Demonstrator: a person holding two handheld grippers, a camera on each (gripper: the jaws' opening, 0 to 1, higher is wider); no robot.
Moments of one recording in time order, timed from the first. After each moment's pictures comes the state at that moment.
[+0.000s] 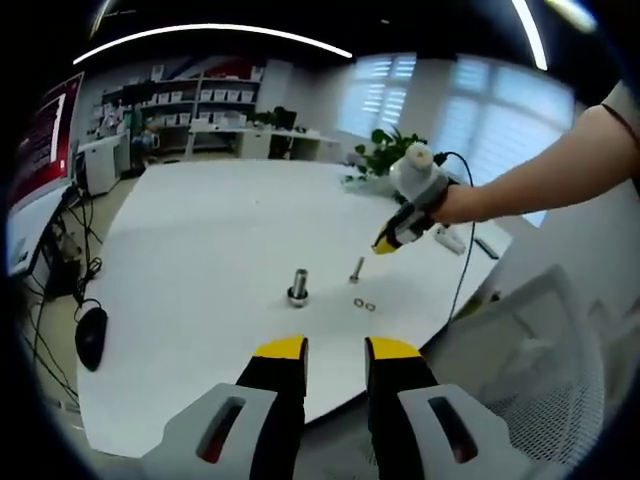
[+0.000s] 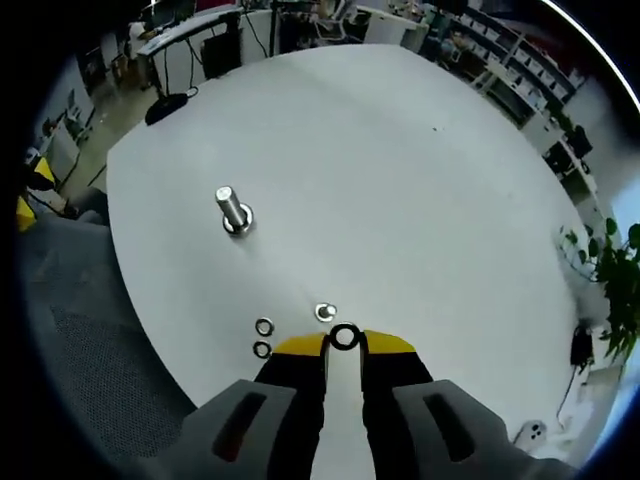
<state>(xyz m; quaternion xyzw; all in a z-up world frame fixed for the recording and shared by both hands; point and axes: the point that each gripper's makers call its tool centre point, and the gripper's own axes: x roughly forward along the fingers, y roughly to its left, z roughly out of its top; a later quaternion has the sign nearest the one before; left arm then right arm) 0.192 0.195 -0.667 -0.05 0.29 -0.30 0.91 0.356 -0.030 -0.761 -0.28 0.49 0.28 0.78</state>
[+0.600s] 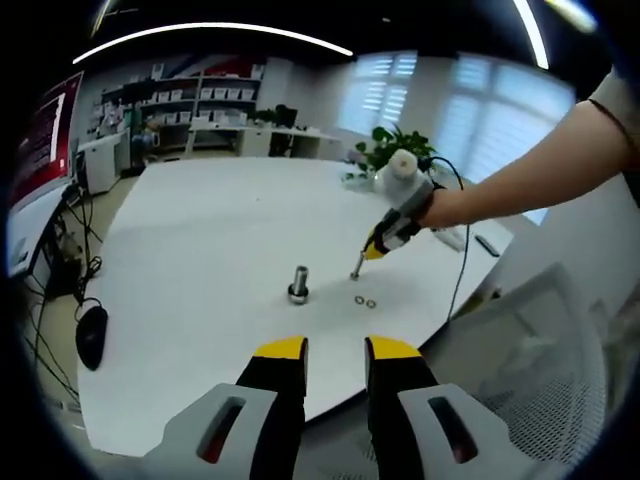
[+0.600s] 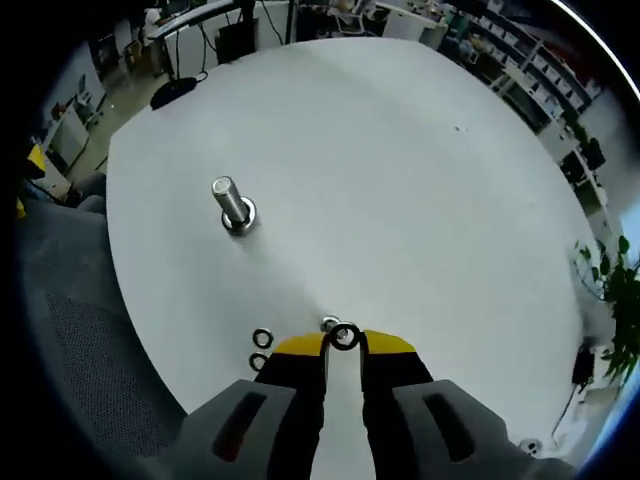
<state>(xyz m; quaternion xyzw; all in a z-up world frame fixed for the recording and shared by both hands) 0.191 0.195 -0.672 -0.04 0.30 -0.30 0.90 0.365 -0.016 -0.782 -0.30 0.49 0.30 0.76</state>
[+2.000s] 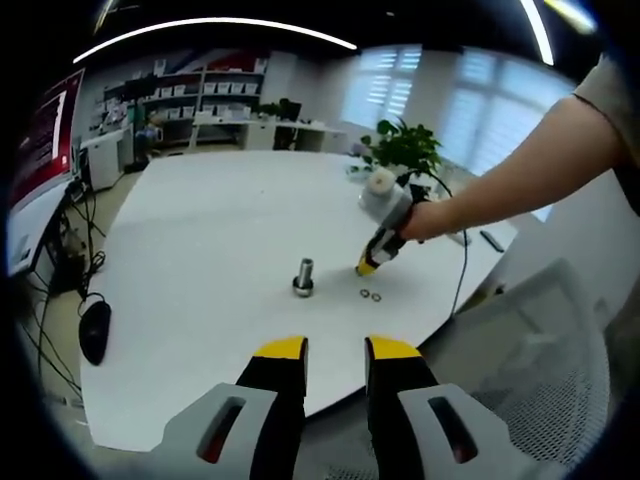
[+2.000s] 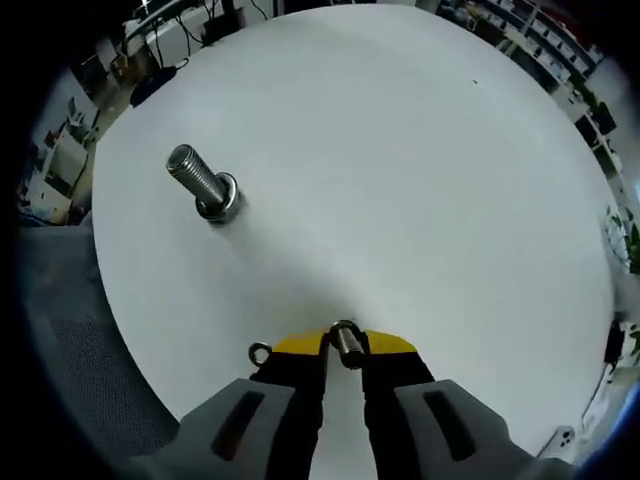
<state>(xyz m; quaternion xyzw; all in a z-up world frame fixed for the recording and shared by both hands) 0.191 0.198 -0.677 -0.03 0.32 -0.29 0.90 0.360 -0.014 -0.838 -0.26 0.56 0.29 0.73</state>
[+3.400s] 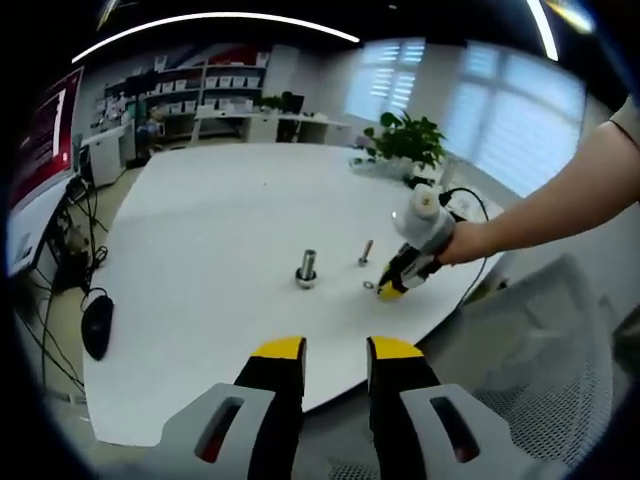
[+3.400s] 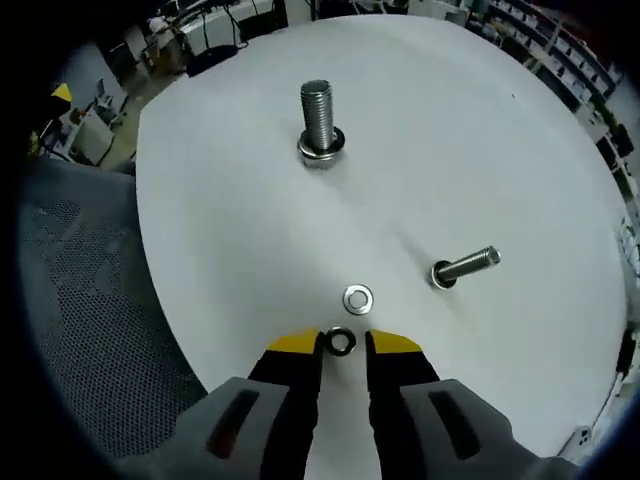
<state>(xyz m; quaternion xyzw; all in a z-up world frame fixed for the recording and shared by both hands) 0.188 0.200 -0.684 -0.03 0.33 -0.28 0.90 0.286 -0.002 -0.844 -0.27 0.52 0.36 0.72</state>
